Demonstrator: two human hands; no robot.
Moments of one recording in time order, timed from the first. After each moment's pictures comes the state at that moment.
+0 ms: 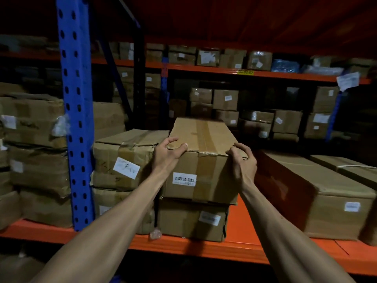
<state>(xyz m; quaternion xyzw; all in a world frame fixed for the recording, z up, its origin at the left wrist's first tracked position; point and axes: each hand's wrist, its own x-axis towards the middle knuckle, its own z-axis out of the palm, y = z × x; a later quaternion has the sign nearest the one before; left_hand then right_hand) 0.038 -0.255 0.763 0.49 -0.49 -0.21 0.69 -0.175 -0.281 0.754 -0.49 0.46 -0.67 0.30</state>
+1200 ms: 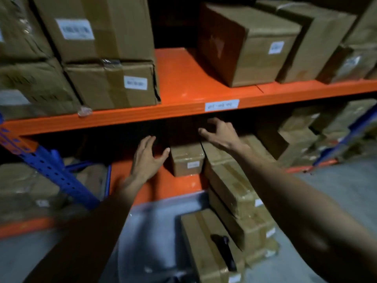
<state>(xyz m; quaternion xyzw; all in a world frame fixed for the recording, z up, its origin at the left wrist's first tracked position) -0.120 -0.122 0.411 0.65 -0.66 -0.14 0.35 -0.382 -0.154 0.491 -0.65 0.69 -0.23 0.24</state>
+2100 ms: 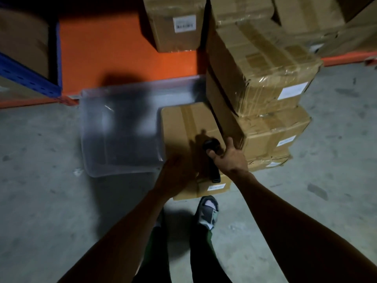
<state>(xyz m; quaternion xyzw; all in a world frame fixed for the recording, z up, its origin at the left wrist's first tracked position) -0.313 0.112 -0.056 0.61 -0.68 -0.41 0.03 -0.520 0.055 -0.037 -0.48 0.77 0.03 0.43</state>
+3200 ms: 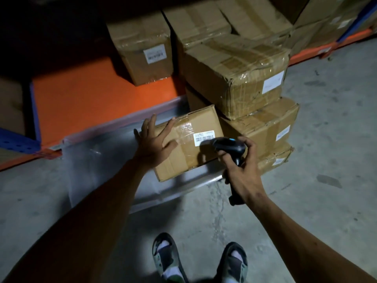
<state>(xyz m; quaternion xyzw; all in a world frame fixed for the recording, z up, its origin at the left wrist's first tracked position) -0.257 -0.034 -0.078 0.55 -0.82 -0.16 0.07 -0.494 0.109 -0.020 -0.31 0.70 -0.46 0.45</state>
